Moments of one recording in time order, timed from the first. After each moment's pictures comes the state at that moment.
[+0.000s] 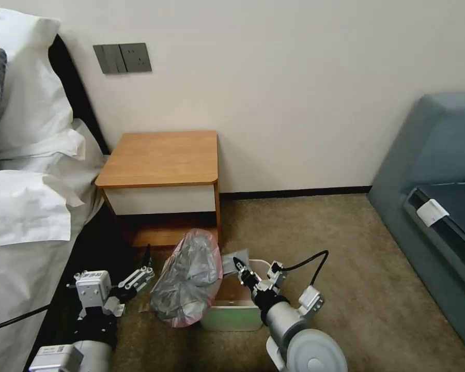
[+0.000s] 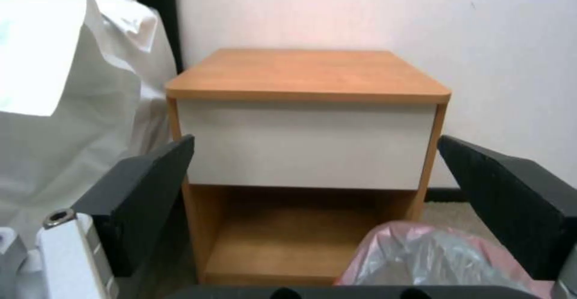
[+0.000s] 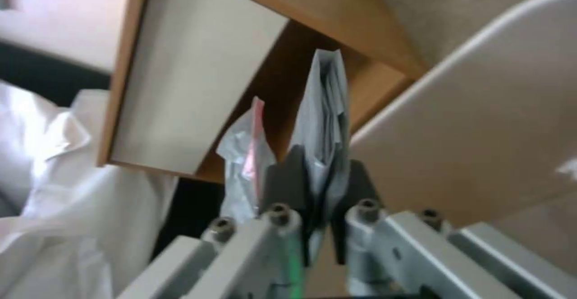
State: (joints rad) left arm 2.01 -1.47 -0.64 -2.50 -0.17 0.01 -0.07; right arm -1.48 1.33 0.01 2.16 1.14 -0.15 0.51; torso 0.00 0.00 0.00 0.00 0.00
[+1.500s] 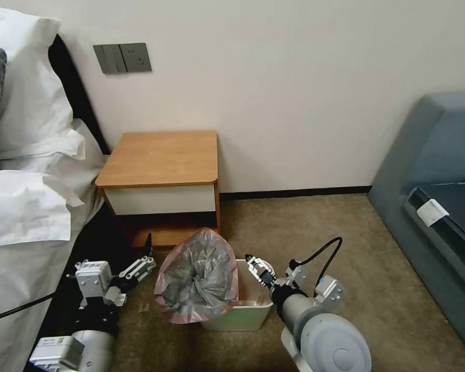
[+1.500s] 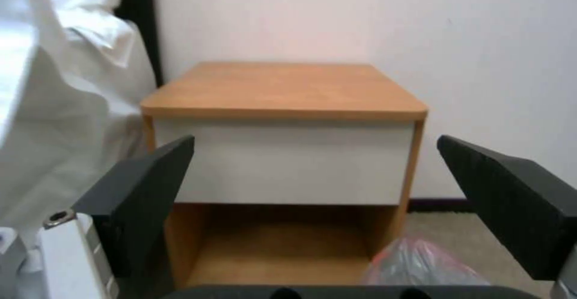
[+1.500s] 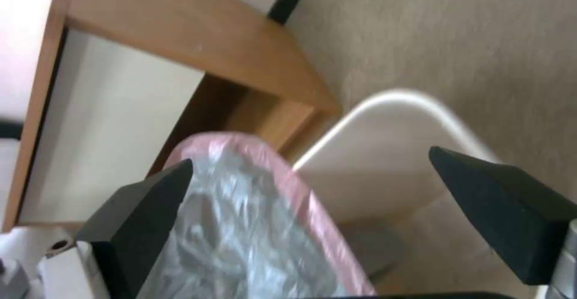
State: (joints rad) left arm 1.95 -1.43 -0.61 -2.50 -0.19 0.04 -0.08; right arm -1.41 1.28 0.06 2.30 1.24 -0.19 0.92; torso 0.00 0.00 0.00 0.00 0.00
